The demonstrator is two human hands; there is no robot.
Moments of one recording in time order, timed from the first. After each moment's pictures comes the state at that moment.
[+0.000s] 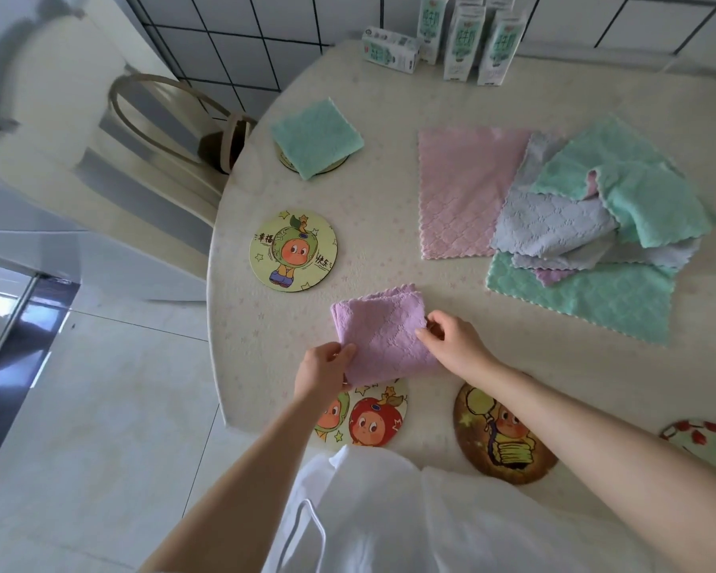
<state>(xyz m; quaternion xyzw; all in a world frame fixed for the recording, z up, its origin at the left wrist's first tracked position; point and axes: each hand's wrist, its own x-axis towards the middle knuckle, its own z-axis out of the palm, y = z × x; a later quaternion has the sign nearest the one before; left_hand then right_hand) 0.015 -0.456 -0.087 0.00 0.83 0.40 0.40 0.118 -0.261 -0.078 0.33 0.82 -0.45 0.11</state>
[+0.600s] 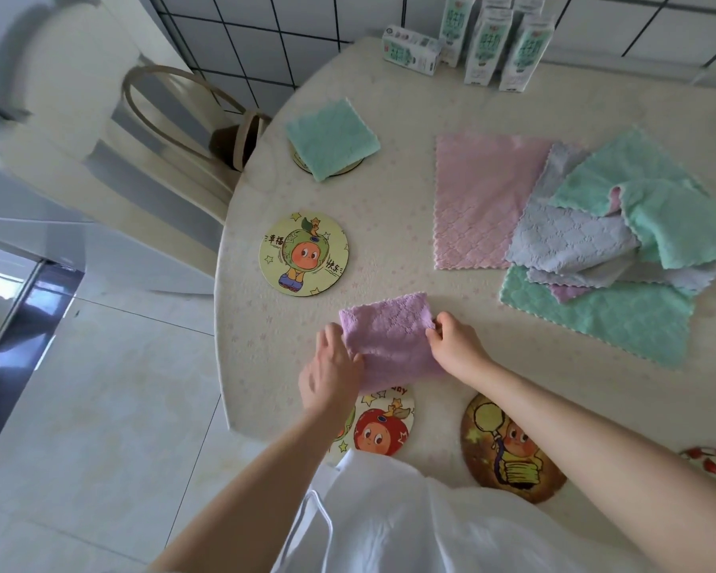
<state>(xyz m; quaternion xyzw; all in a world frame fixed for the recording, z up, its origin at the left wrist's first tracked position) 0.012 -0.443 -0.081 0.14 0.96 0.16 0.21 0.088 -0.260 -0.089 0.38 0.84 -0.36 0.17</state>
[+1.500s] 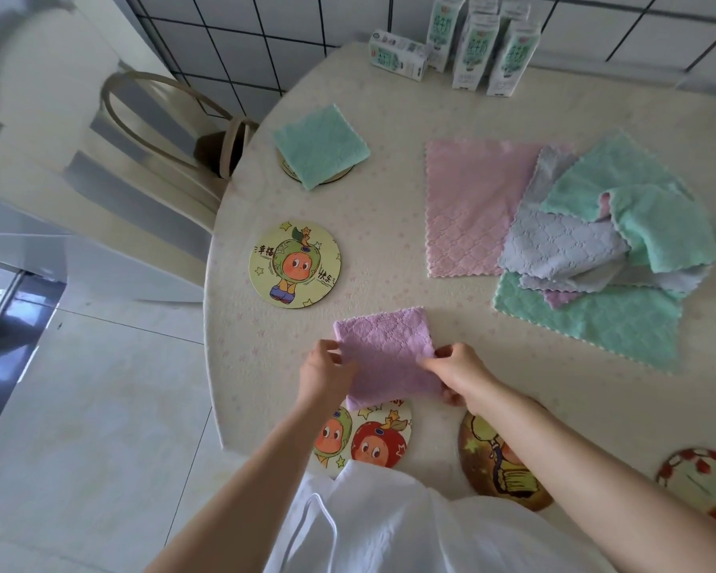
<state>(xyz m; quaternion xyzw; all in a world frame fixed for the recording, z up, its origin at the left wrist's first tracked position) -0.010 -0.436 -0.076 -0.01 0.86 0.34 0.38 0.096 -0.272 -0.063 0.57 0.59 -0.54 0.19</state>
